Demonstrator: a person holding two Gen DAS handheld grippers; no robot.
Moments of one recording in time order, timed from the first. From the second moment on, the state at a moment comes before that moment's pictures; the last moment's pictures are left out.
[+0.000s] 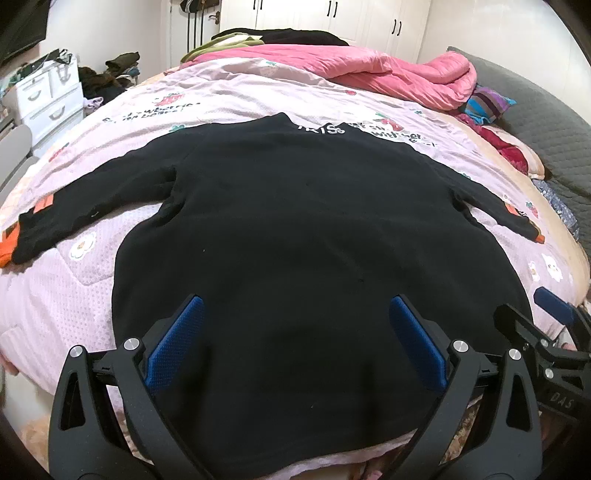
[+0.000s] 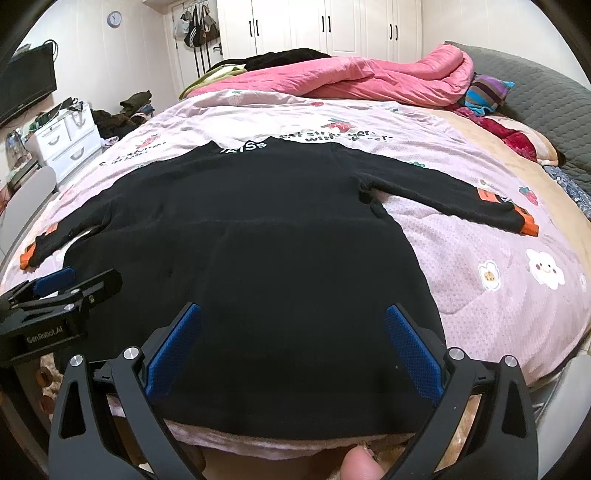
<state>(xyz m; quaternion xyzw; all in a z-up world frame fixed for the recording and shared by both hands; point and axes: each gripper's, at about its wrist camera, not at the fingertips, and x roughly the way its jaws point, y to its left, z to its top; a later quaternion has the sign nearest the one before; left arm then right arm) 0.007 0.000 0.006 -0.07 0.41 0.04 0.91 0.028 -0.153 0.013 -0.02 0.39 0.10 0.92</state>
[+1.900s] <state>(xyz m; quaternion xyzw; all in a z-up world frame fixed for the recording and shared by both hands) 0.199 -0.002 0.041 -0.08 0.44 0.05 0.89 0.215 -0.208 0.072 0.07 0.35 0.01 0.93</state>
